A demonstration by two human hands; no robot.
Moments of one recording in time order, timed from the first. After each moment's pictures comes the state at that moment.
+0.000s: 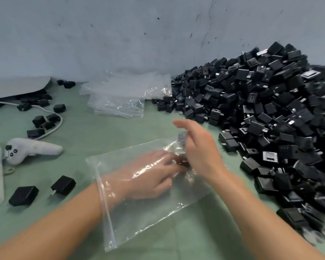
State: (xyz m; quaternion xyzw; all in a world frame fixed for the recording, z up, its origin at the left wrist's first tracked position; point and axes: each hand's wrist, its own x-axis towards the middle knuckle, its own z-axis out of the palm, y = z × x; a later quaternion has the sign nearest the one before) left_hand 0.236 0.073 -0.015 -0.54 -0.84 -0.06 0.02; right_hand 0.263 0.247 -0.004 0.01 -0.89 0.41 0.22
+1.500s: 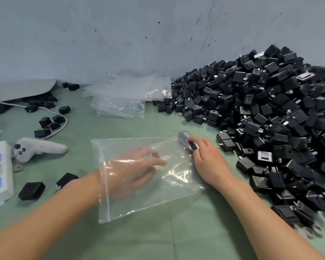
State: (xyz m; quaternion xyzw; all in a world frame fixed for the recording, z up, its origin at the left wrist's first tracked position) left_hand 0.243 0.032 -0.011 -0.49 -0.86 -0.15 0.06; right_hand 0.270 0.289 -0.049 -0.06 -0.95 0.28 0.11
